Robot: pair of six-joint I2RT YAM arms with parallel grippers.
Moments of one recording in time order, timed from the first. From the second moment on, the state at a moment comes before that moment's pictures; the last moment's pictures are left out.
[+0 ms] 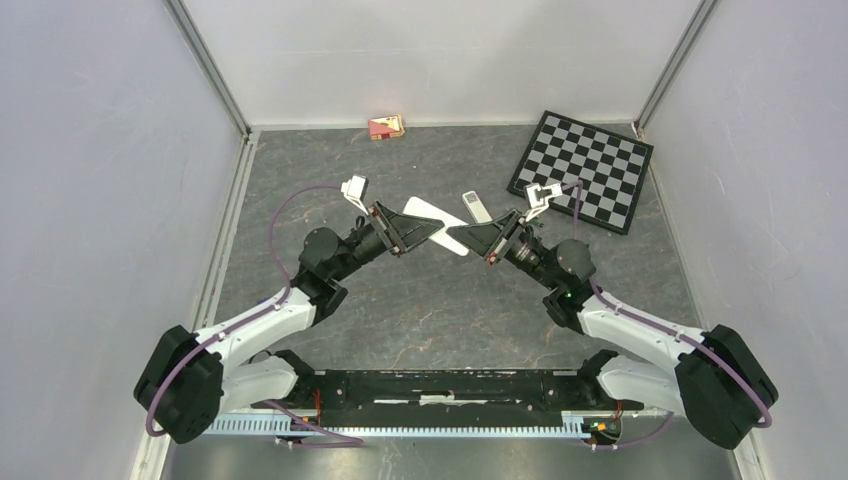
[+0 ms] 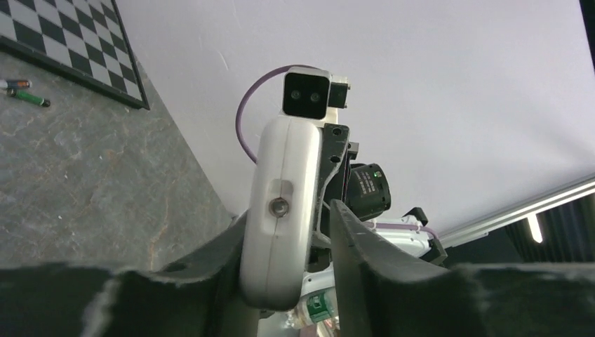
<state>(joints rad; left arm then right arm) -0.64 1.11 0.55 0.83 0.39 -1.25 0.64 1.11 0.45 0.97 -0.33 1.13</state>
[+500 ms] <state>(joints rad) -0.65 1.07 0.52 0.77 0.34 -1.25 0.68 1.12 0.39 1.03 -0.26 1.20</state>
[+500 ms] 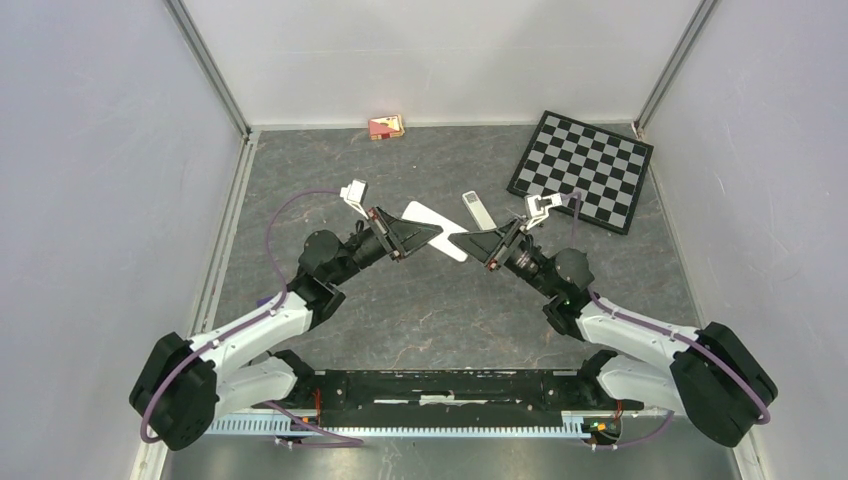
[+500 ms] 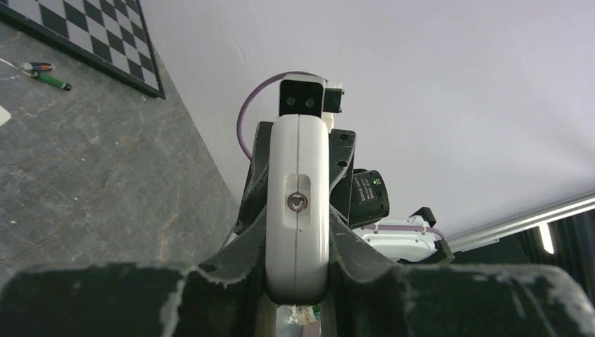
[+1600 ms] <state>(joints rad) -0.59 1.02 0.58 0.54 0.42 -1.21 0.64 1.19 0.36 1.17 -0.36 1.17</state>
